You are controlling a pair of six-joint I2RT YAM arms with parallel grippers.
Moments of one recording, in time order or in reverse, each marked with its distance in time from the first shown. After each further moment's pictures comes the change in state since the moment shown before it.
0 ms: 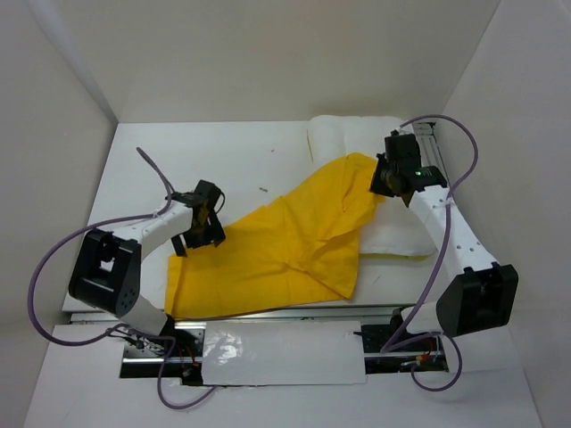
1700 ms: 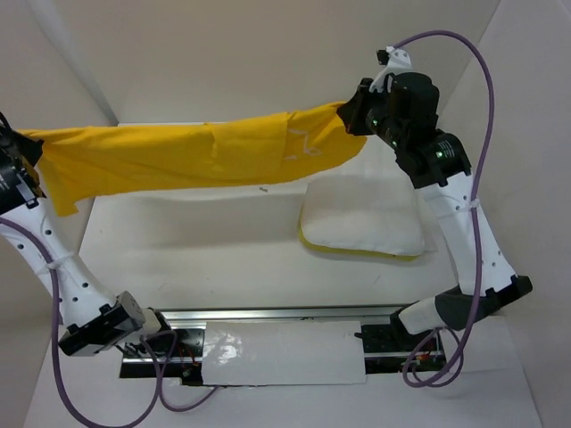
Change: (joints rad) left arm 0.991 -0.219 1.007 -0.231 0.267 0.192; right arm 0.240 0.054 0.644 0.014 -0.124 -0.071
